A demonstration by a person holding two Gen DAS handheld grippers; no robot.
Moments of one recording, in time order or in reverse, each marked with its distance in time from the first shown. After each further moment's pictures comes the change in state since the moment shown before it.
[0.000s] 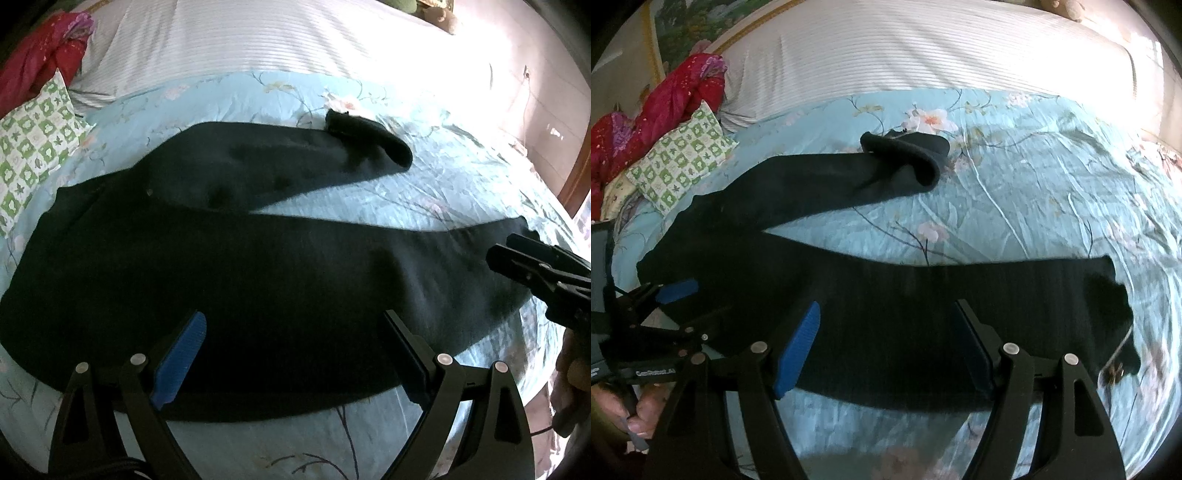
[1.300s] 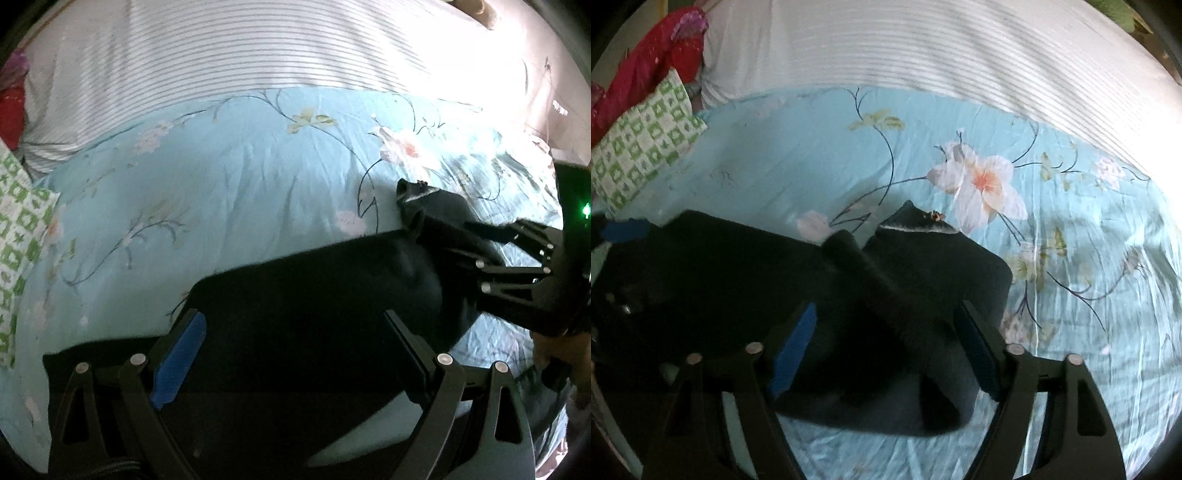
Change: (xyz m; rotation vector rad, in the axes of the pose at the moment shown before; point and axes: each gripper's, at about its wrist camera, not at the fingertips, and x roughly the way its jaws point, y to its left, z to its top) left arm 0.107 0.056 0.195 0.084 0.087 0.028; right arm 0.175 0.003 0.165 -0.203 0.105 -0.026
